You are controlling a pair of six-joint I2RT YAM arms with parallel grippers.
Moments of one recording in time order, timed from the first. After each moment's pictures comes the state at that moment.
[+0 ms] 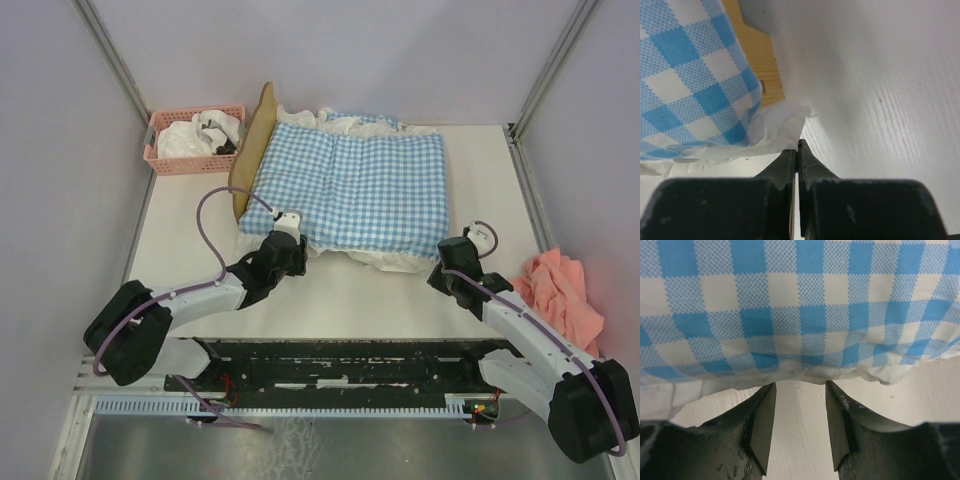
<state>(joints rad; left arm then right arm) -0.74 1.35 0.58 0.17 -0.33 -0.35 0.36 0.95 0.48 -0.43 0.28 0.79</state>
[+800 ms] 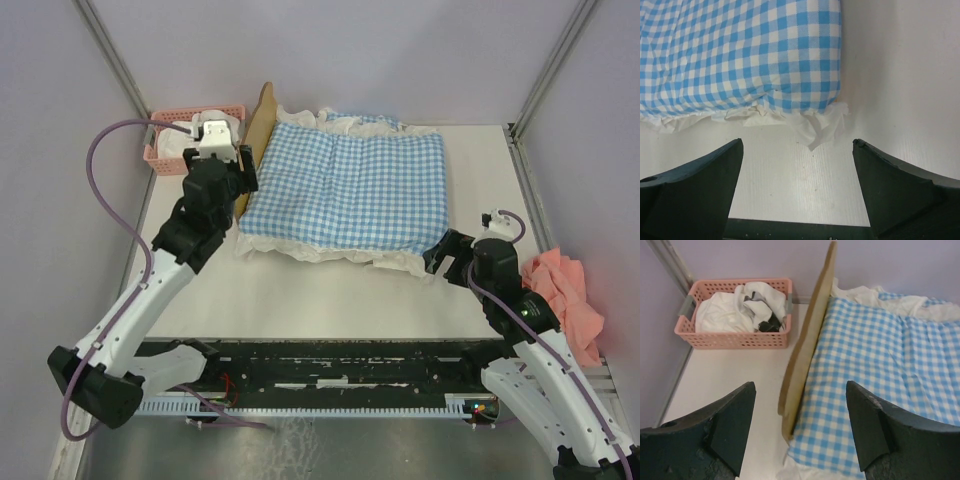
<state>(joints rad) -0.51 1.07 1.12 -0.22 -0.56 -0.08 0.36 0.59 0.66 -0.62 0.20 0.59</state>
